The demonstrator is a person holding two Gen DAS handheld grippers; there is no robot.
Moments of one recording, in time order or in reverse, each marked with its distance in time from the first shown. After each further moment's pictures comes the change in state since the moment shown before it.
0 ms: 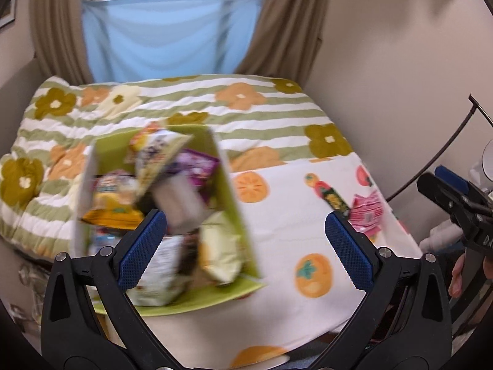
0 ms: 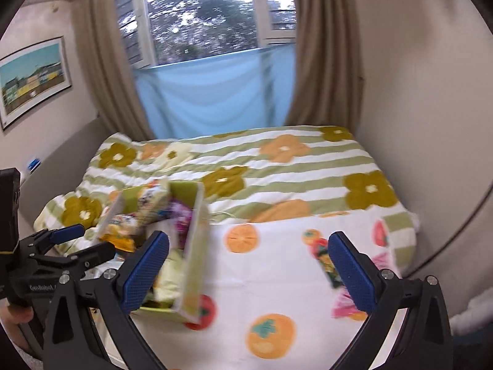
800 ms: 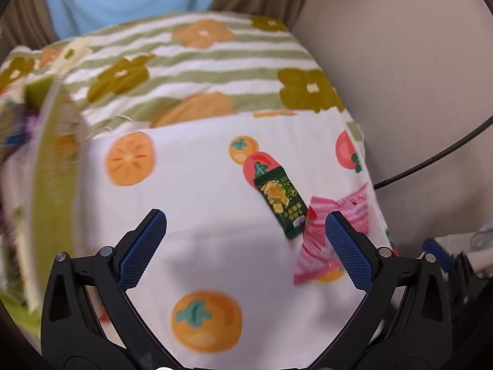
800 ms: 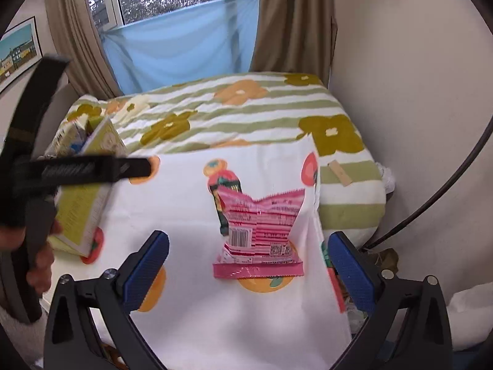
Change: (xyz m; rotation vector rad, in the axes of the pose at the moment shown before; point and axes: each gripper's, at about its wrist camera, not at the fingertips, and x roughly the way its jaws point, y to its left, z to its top) left arm 0.222 -0.166 -0.001 -0.034 0.279 -0.015; right arm 0.066 -0.176 -0.086 -0.024 0.216 -0.044
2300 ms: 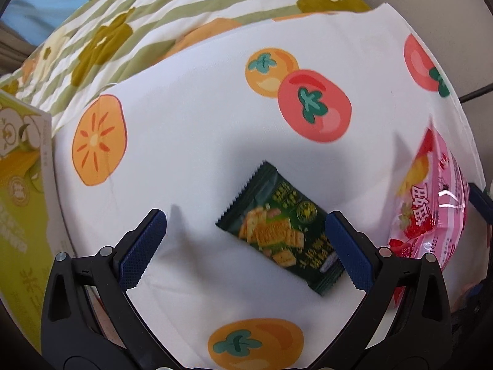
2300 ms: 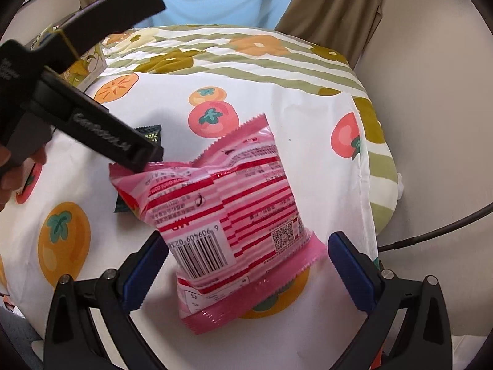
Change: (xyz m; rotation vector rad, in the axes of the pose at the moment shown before) left arm 0.117 0.011 -0.008 0.190 0.323 0.176; right arm 0.108 0.005 -0.025 -0.243 0.167 -0.060
